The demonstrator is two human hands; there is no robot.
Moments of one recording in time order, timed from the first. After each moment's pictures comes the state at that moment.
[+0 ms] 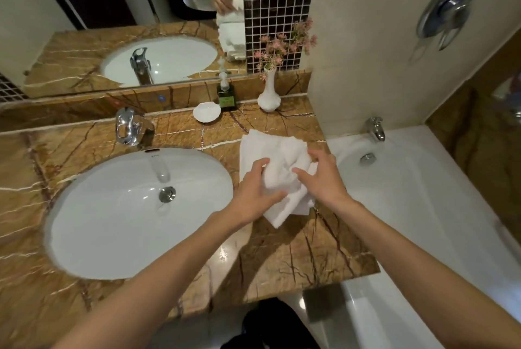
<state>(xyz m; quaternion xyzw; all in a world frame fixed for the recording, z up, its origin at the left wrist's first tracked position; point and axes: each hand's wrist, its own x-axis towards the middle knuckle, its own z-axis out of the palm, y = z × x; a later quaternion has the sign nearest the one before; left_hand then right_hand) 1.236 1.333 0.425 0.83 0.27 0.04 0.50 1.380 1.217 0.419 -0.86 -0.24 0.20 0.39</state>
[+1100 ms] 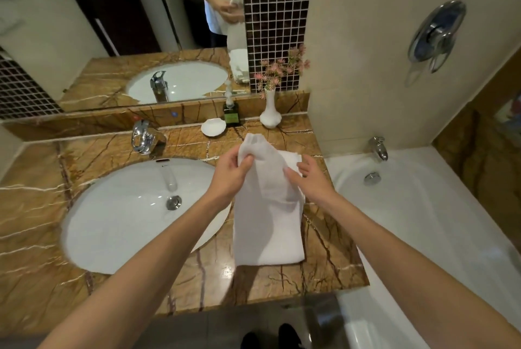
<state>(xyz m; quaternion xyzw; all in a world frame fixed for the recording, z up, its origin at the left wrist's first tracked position) 1.241 1.338 0.480 0.69 0.29 0.26 0.60 1.393 1.212 0.427 -0.75 -0.23 0.35 0.51</state>
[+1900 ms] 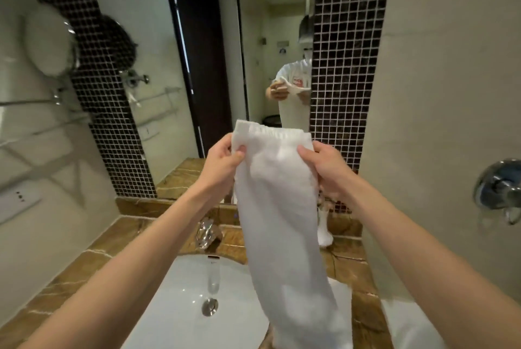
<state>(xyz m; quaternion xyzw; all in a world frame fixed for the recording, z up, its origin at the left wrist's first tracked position) 1.207 1.421 0.711 0.67 0.19 0.46 0.55 1.408 1.341 0.704 -0.51 -0.39 0.39 0.66</state>
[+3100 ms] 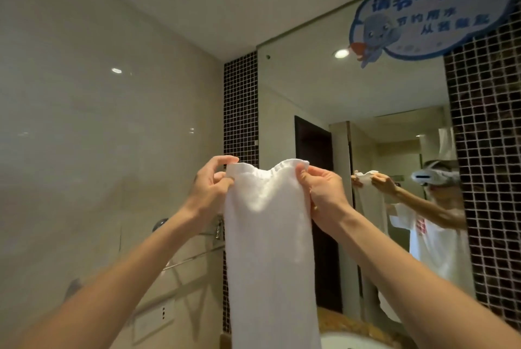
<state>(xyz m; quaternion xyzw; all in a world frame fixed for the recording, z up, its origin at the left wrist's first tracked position) 0.969 1.450 0.953 0.69 0.26 0.65 0.20 1.177 1.434 0.952 -0.24 -0.55 0.37 0.71</state>
